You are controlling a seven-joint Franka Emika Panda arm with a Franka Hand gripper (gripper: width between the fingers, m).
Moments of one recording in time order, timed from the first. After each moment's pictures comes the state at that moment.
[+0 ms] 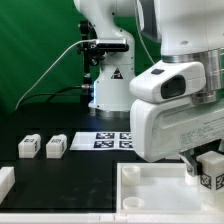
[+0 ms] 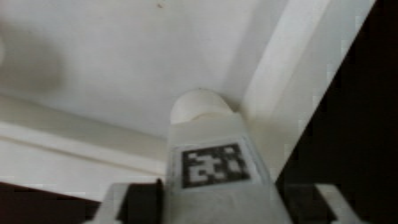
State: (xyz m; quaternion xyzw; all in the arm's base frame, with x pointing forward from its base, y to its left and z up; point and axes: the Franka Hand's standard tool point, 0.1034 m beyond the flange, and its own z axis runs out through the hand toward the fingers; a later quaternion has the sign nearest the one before) arm 0.626 0.109 0.080 -0.98 -0.17 -0.02 0.08
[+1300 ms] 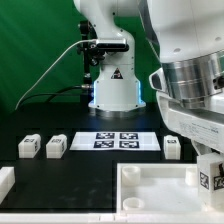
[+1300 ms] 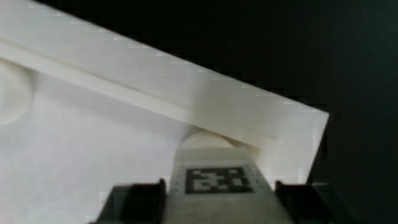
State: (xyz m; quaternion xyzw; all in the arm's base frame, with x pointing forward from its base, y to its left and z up) arm 0.627 0.122 0.078 -0.79 0.60 0.07 0.12
